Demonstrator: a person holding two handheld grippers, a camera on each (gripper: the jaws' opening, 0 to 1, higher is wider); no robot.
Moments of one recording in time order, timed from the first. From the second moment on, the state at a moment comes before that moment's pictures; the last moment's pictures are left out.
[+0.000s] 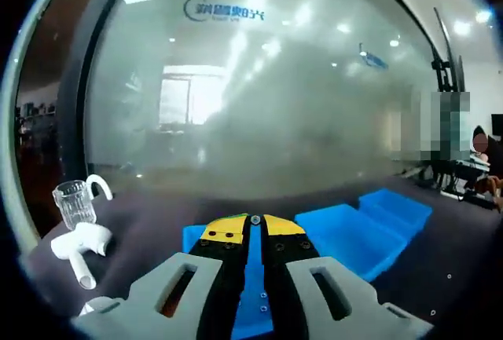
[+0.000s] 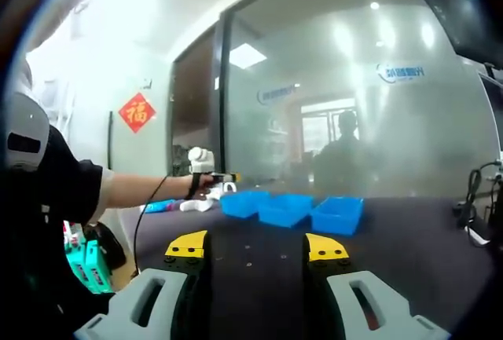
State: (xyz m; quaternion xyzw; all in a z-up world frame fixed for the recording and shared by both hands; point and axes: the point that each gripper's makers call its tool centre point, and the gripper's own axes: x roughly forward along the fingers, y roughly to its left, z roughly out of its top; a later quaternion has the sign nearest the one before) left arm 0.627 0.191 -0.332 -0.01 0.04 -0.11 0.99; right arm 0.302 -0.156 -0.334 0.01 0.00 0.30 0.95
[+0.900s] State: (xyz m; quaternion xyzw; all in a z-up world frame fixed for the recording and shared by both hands) left arm 0.603 0.165 -0.336 0.02 0.05 -0.17 0.98; right arm 0.303 -0.148 -0.336 0.01 0.01 0.31 0.95
